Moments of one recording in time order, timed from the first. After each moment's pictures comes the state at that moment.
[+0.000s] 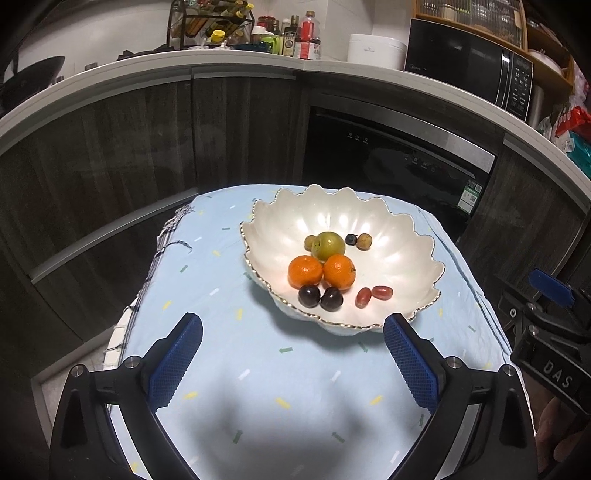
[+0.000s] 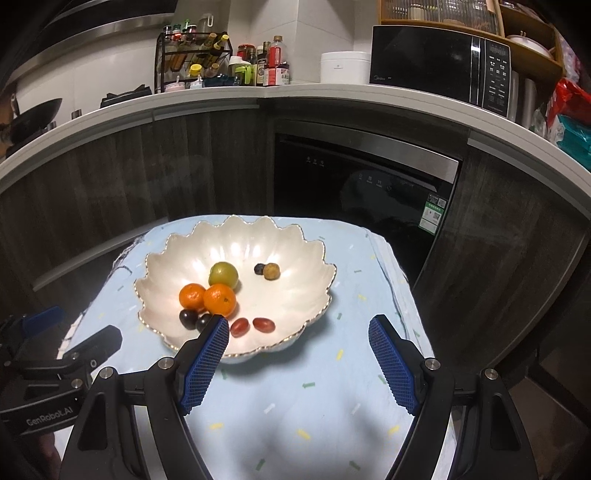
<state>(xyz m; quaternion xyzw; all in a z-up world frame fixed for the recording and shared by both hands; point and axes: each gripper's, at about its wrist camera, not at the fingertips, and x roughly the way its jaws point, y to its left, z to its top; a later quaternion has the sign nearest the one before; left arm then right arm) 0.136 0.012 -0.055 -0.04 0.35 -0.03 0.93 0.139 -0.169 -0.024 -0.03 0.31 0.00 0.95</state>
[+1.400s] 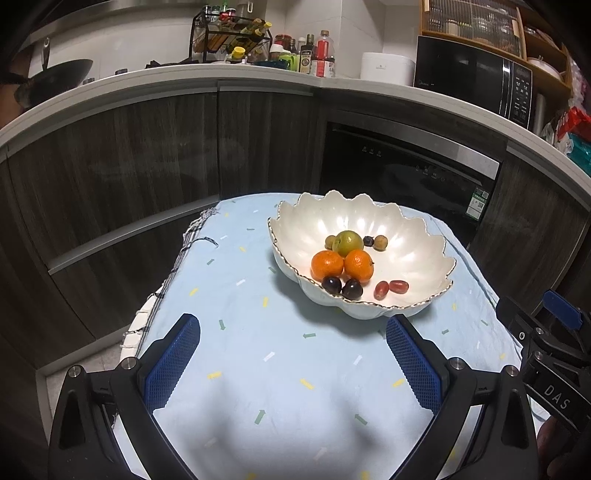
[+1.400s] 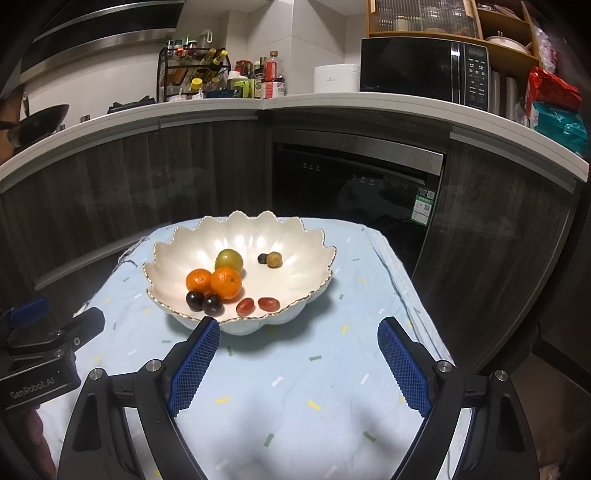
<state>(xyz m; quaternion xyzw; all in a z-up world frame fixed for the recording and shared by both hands) 0.098 0.028 -0.066 -0.04 0.31 0.00 0.95 0.092 -0.165 -0.050 -0.02 0.27 -0.01 0.96</state>
